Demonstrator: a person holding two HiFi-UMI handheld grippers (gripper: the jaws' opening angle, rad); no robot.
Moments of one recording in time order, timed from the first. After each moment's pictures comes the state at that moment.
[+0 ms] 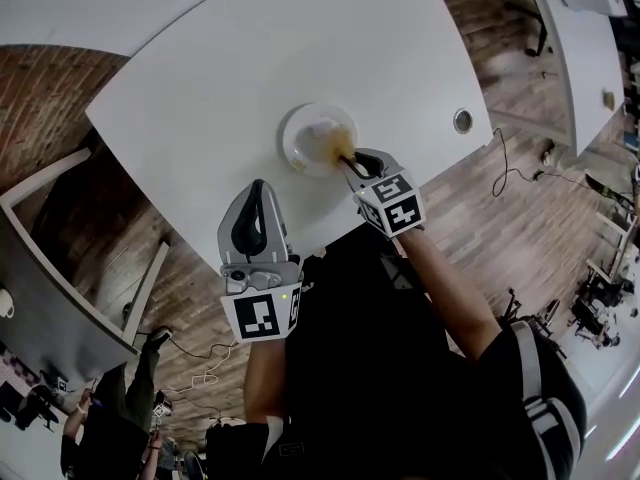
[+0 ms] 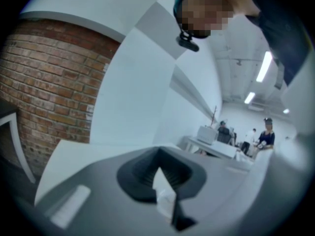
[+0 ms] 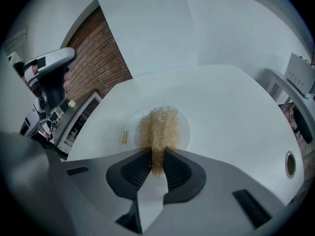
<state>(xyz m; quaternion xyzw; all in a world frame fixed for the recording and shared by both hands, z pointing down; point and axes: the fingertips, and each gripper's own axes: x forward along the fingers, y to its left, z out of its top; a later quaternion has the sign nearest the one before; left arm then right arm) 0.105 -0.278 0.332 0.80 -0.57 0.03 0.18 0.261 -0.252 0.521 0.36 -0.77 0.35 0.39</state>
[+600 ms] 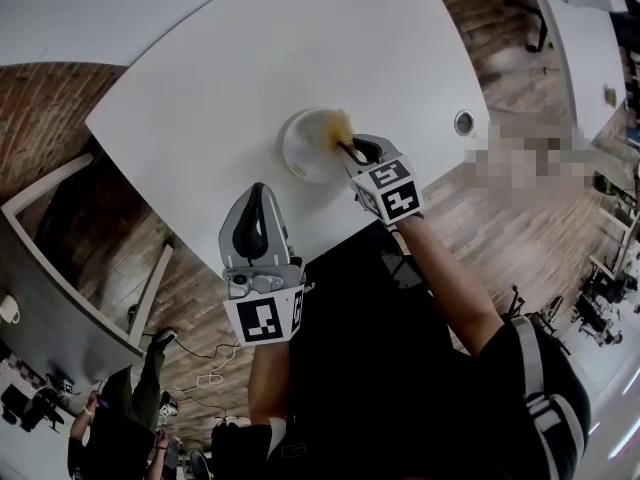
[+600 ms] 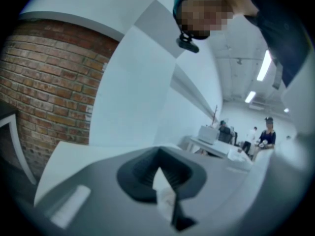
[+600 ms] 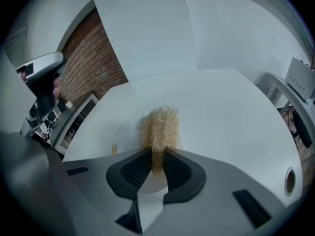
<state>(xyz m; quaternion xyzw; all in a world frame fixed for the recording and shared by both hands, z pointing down) 0.110 -0.286 0.330 0.80 -0.58 0.03 0.17 0.263 -0.288 0.522 0.37 -0.77 0.33 0.39</state>
